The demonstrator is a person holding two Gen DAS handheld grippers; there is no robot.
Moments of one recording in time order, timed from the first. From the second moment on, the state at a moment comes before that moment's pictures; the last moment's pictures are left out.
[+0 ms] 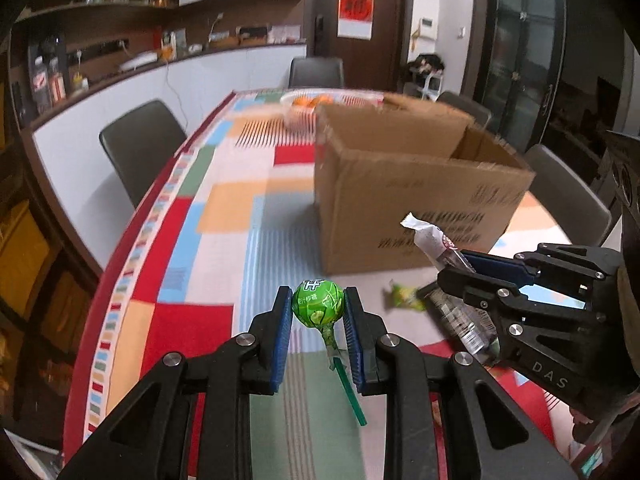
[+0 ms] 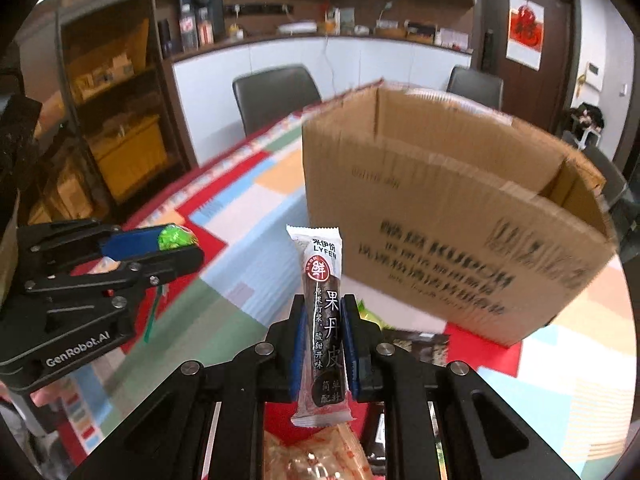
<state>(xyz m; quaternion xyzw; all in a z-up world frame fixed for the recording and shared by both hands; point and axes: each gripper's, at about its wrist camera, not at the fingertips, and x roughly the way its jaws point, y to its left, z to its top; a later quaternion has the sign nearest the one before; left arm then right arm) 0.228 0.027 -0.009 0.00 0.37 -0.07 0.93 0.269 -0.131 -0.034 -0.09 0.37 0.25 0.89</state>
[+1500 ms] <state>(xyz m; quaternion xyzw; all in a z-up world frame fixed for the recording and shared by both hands) 0.377 -0.034 0.071 -0.01 0.33 -0.10 0.94 0.372 -0.213 0.063 -0.01 0.32 0.14 0.94</state>
